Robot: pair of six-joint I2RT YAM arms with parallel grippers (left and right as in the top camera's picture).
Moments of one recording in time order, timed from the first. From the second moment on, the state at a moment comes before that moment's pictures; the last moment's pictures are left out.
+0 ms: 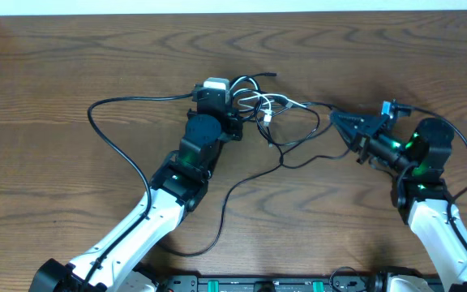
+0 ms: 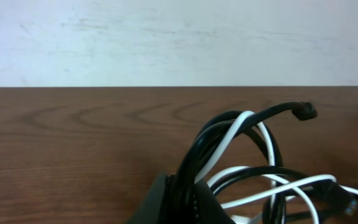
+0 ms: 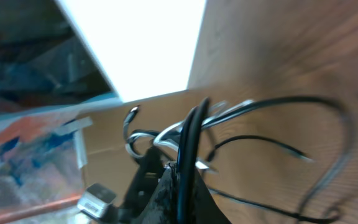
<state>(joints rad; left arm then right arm) -0.54 1.32 0.70 0.35 -0.24 -0.25 -0.08 1.24 0.51 0.40 -0.88 1.46</state>
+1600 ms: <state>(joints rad) -0.51 1.32 0.70 0.62 0.34 -0.27 0.30 1.24 0.51 0.51 -0.65 0.88</state>
